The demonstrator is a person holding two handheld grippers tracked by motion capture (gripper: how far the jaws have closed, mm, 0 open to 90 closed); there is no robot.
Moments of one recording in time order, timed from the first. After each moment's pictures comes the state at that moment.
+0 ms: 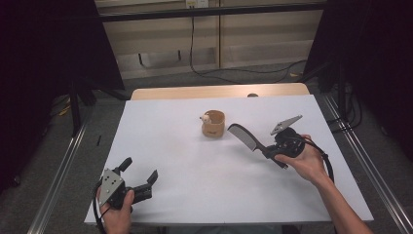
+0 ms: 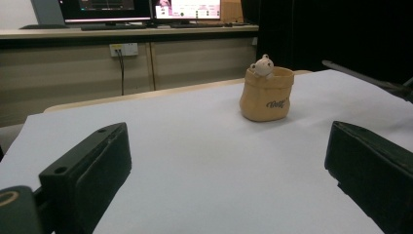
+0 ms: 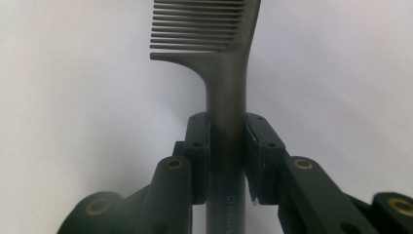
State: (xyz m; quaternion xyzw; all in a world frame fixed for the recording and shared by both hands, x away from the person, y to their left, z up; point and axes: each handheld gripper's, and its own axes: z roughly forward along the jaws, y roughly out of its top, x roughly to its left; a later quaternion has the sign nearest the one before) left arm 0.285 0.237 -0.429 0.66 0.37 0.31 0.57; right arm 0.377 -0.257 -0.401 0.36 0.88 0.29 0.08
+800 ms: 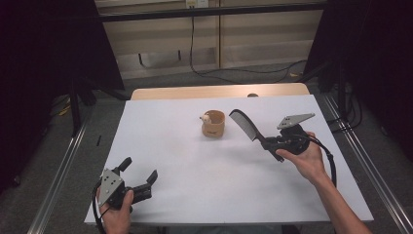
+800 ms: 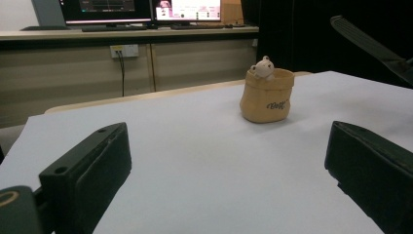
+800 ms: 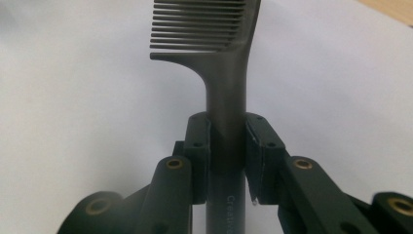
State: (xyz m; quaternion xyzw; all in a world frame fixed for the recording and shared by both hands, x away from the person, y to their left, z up) left arm 0.285 0.238 -0.429 0.66 0.37 0.32 0.57; right arm 0.372 -0.263 -0.385 0.36 0.84 0.38 0.13
